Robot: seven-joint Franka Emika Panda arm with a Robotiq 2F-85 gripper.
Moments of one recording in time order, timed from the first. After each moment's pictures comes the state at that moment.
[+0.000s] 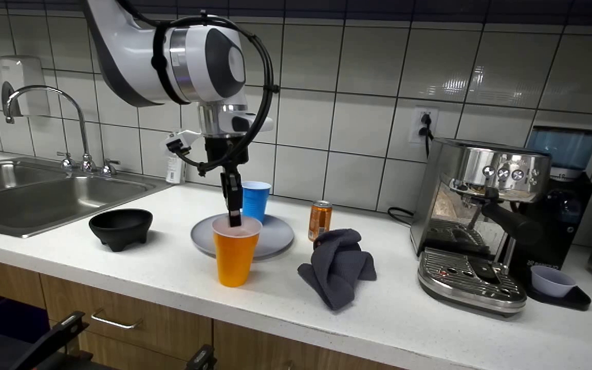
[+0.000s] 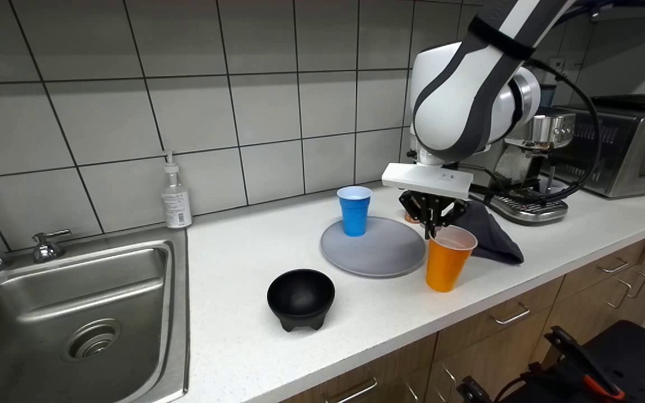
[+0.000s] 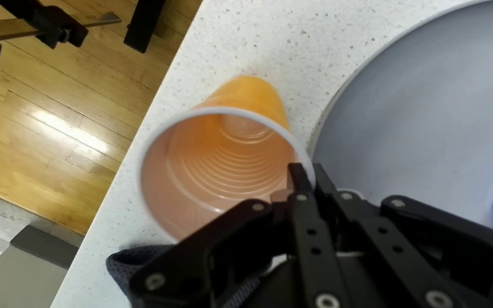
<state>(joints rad) -0.02 0.04 -0.06 -2.59 -0.28 2.66 1.12</state>
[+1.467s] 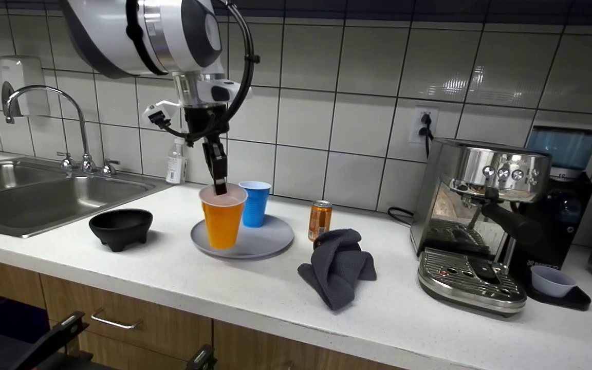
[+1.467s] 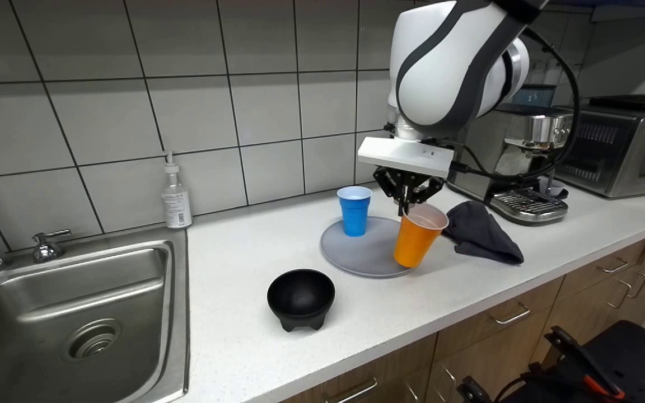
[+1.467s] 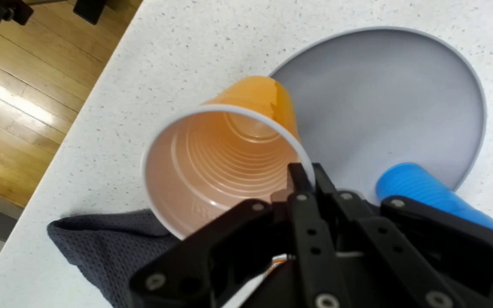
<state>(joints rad) -0.02 -0.05 0.04 -2.58 -0.28 2.66 1.12</state>
